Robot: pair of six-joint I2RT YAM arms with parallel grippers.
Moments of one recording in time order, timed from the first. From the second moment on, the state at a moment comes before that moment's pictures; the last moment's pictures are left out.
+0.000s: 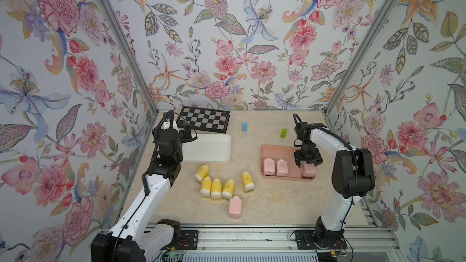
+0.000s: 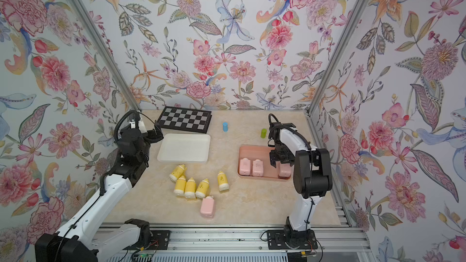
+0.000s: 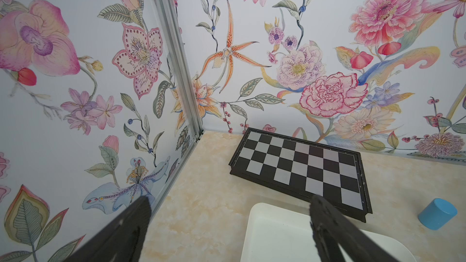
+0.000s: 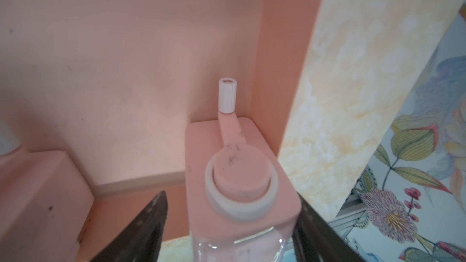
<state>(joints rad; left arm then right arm) -0.20 1.07 0.82 0.10 -0.48 0.02 0.15 1.85 1.41 -1.23 0.24 0.17</state>
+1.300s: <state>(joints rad) -0.20 1.13 0.82 0.11 -0.49 0.04 0.86 1.55 1.53 -1.42 0.18 0.65</state>
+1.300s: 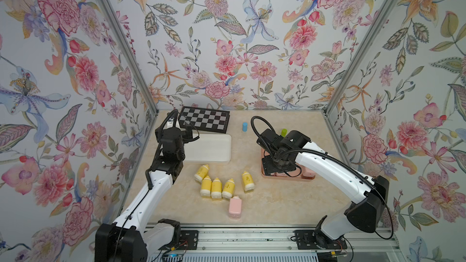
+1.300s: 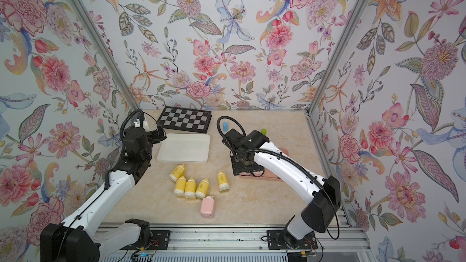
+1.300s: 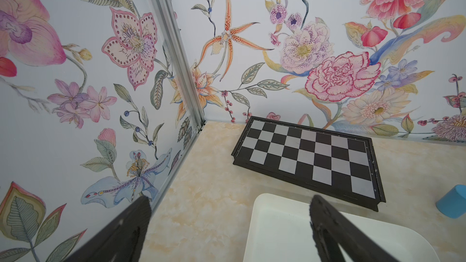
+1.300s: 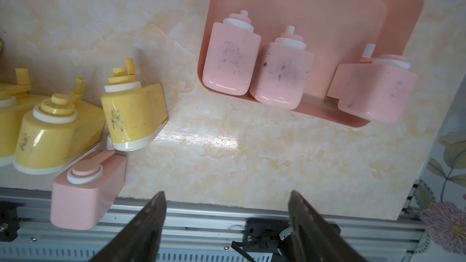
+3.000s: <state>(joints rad) -0.20 1.12 0.80 0.13 -0.53 0.05 1.27 1.94 1.59 -1.20 -0.08 1.06</state>
